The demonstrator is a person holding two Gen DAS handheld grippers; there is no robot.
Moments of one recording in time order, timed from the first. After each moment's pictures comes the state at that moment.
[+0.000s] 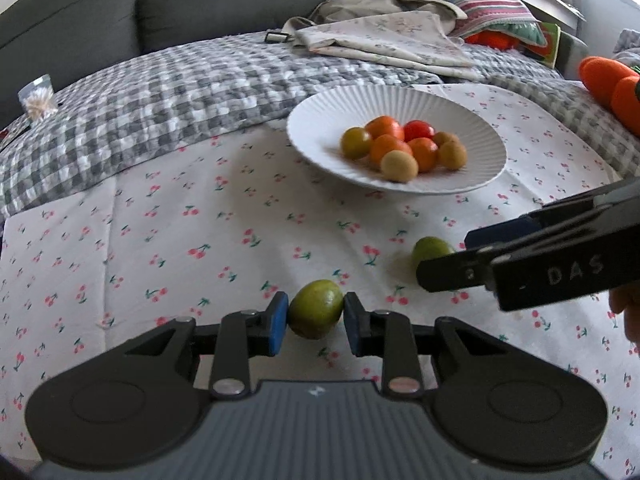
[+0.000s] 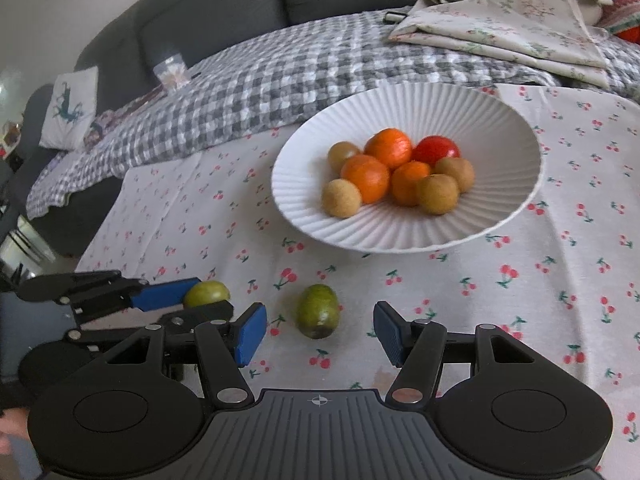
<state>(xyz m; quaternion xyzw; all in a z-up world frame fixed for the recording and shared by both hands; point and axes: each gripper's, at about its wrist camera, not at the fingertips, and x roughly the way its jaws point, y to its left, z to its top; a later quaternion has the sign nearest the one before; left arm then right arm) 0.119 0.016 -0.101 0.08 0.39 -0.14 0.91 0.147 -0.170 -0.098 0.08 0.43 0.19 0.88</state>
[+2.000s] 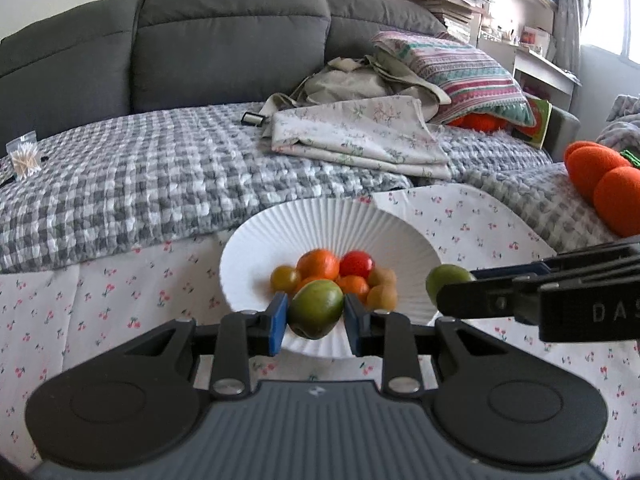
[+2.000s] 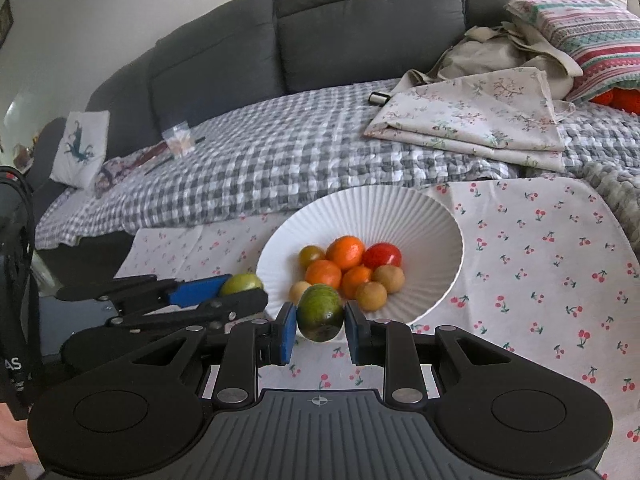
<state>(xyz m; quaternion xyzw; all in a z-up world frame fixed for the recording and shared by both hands) 0.145 -0.053 -0.046 0.03 0.31 -0.15 0.94 0.139 -0.232 -0.021 0.09 0.35 0.19 0.91</state>
